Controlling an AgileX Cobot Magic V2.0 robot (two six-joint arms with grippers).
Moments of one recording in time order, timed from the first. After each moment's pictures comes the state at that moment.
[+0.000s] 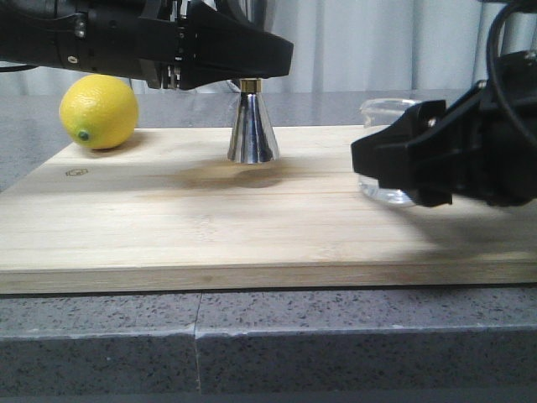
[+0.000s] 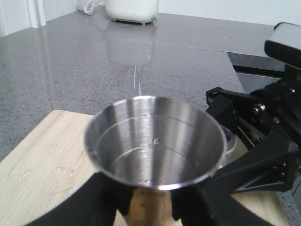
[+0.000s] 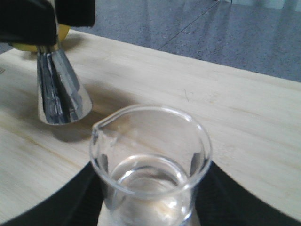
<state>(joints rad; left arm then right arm) -0.38 1.75 -1.02 -1.77 1.14 2.18 0.63 1.29 -0.30 0.20 -0.69 -0.18</state>
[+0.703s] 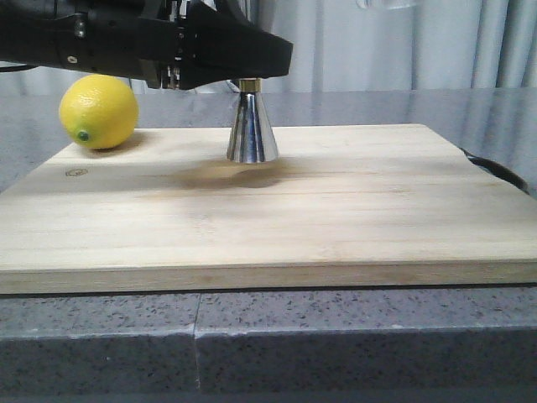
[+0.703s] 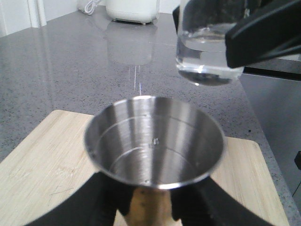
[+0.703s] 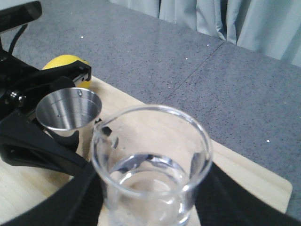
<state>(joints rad) -0.38 1.75 -1.02 -1.77 1.14 2.18 0.54 1.10 -0.84 0.10 0.18 -0.28</state>
